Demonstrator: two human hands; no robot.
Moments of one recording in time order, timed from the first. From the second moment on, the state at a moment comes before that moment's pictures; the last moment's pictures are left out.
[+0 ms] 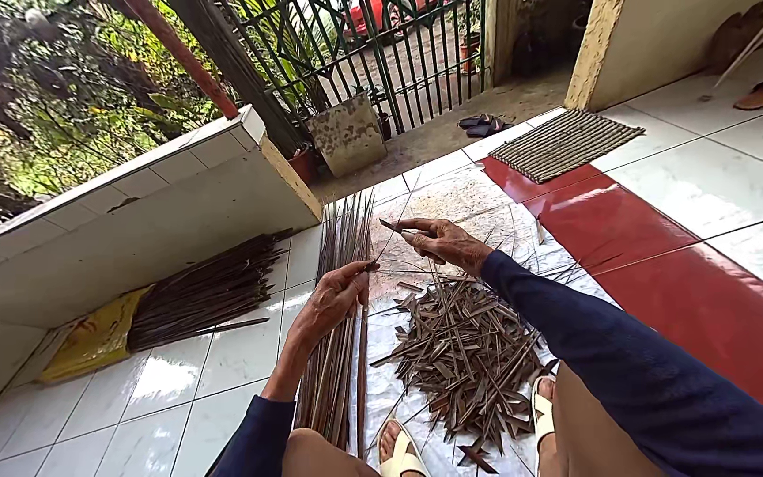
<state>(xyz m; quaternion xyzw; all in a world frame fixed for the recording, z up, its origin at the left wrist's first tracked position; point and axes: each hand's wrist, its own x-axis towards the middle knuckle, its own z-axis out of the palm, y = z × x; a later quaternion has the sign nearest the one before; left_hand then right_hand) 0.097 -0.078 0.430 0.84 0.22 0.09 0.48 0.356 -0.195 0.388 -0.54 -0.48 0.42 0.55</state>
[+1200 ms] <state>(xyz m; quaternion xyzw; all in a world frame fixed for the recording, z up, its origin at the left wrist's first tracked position) 0.113 -0.088 0.432 0.83 0.23 0.13 0.50 0.340 -0.185 0.383 -0.55 -0.47 0.35 0.60</state>
